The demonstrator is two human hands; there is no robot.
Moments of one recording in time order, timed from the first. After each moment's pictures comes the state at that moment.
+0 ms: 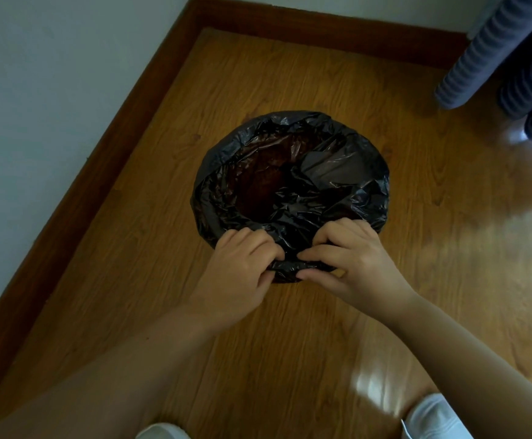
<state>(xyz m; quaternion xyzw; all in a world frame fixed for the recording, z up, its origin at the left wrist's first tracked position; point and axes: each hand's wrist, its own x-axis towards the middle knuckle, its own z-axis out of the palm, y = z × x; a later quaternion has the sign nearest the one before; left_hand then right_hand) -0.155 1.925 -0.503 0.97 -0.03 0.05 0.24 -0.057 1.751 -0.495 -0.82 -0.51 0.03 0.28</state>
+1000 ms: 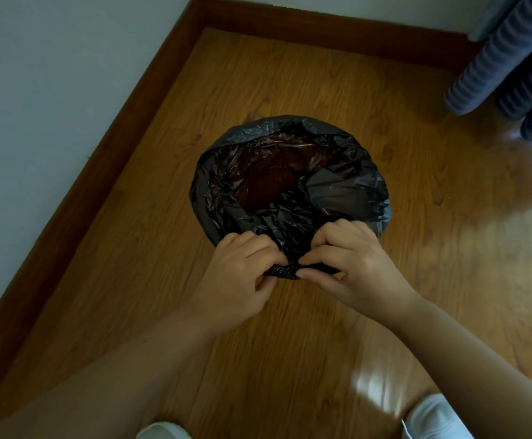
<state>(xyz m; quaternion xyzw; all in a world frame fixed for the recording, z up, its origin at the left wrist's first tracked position) -0.159 1.925 -0.503 0.95 -0.04 0.07 0.29 -0.060 1.754 -0.493 -0.80 -0.51 0.02 0.31</state>
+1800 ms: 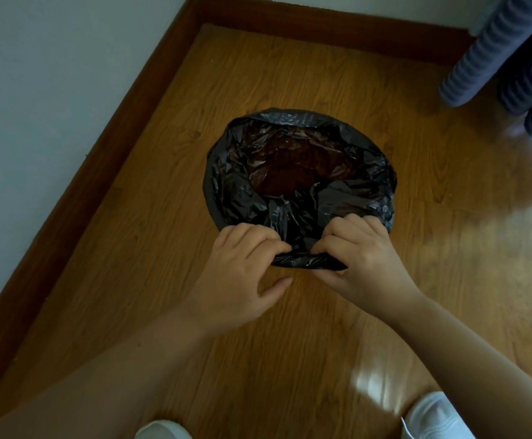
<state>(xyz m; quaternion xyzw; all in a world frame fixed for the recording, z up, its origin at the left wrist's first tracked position) -0.160 1.922 -0.499 0.97 -0.05 0.10 0.23 -0.059 1.751 -0.496 -0.84 -0.48 -0.02 0.24</state>
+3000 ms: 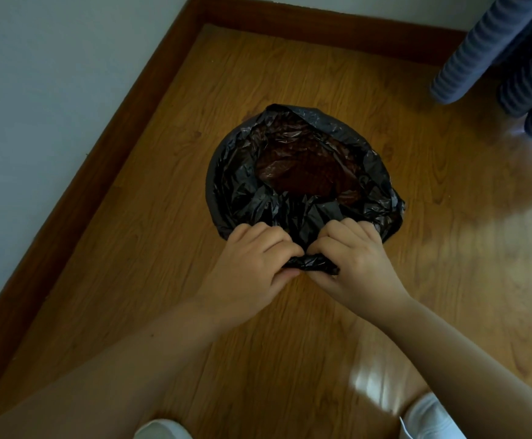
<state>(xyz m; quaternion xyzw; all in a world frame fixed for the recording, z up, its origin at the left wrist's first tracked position) -0.150 1.913 -0.490 0.97 -0.07 0.06 0.24 -0.066 1.754 -0.505 -0.85 -0.47 -0.02 0.25</state>
